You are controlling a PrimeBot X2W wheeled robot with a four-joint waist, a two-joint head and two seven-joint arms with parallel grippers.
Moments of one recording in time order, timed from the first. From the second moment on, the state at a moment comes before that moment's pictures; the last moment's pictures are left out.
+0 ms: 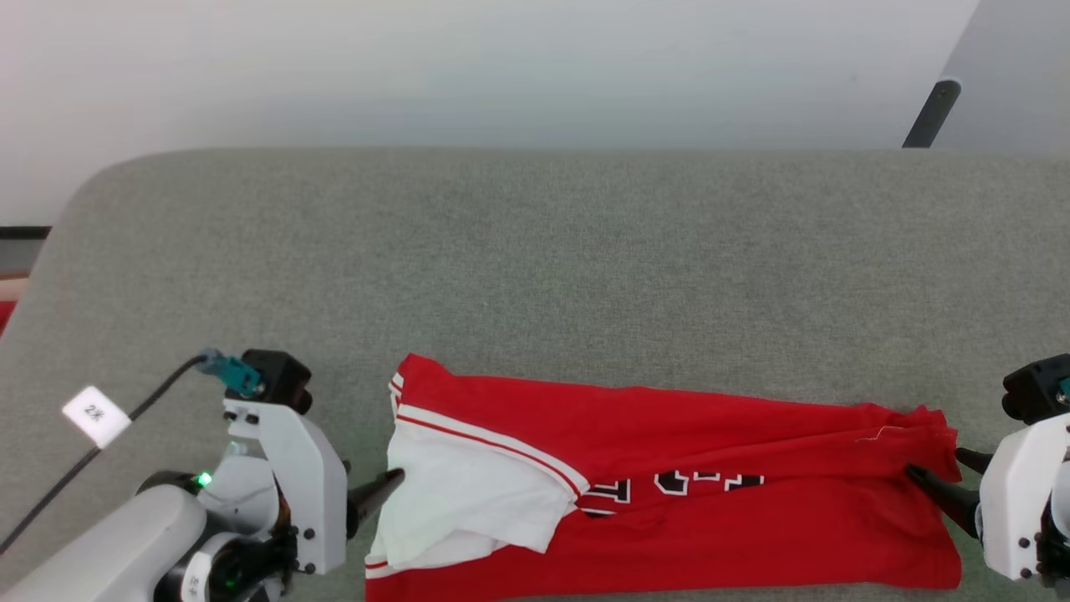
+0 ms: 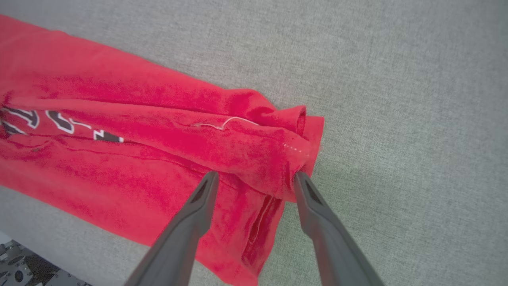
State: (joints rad) left arm -0.49 0.81 -0.81 -0.03 -1.22 0.26 0.54; right arm -0.29 -0.67 0.38 0.23 0.80 0.13 0.58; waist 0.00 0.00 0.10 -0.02
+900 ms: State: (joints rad) left arm -0.20 0.67 -0.63 0.06 -0.99 0.17 -0.26; right arm 0.06 -0.48 -0.03 -0.01 0.59 0.13 0.58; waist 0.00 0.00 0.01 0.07
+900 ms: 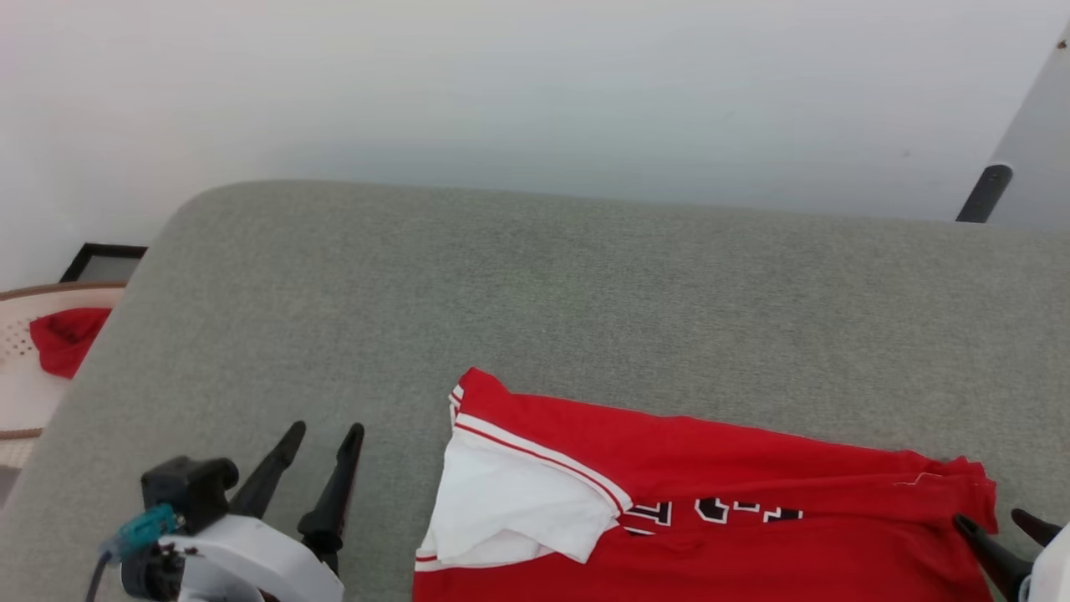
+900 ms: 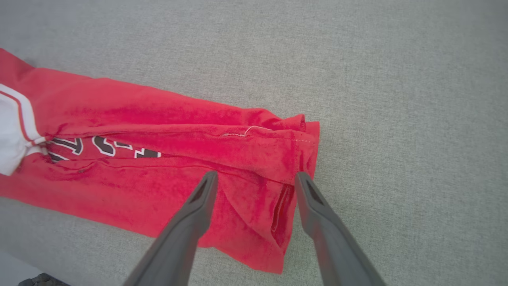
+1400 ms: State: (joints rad) left arm -0.03 0.45 -0.34 0.07 -0.80 0.08 -0.26; right arm 0.01 -0.48 -0.13 0.05 0.59 0.13 0.74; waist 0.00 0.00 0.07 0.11
